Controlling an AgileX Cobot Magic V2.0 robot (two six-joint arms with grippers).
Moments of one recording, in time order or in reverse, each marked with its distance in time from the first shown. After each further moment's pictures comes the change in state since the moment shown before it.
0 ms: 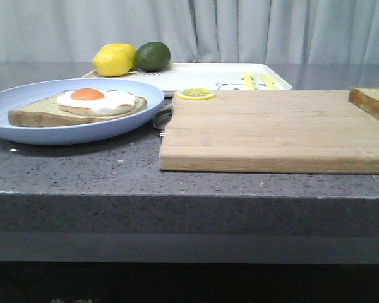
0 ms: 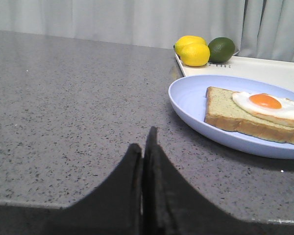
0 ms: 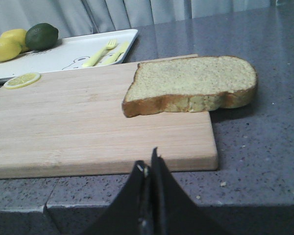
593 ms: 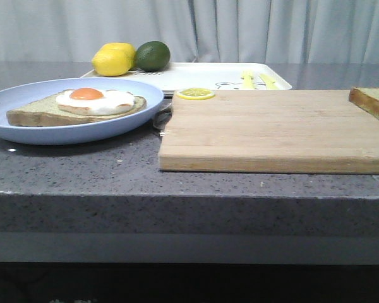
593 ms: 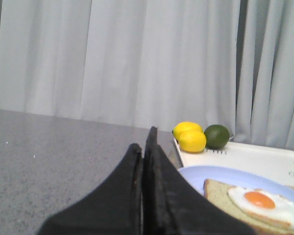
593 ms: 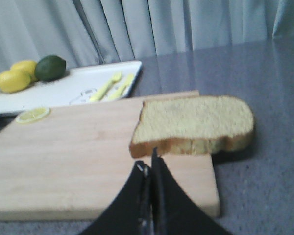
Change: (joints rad) left arm 0.000 0.000 -0.032 -0.026 -0.281 0.000; right arm 0.000 0.000 -0.080 0.000 -0.031 0.000
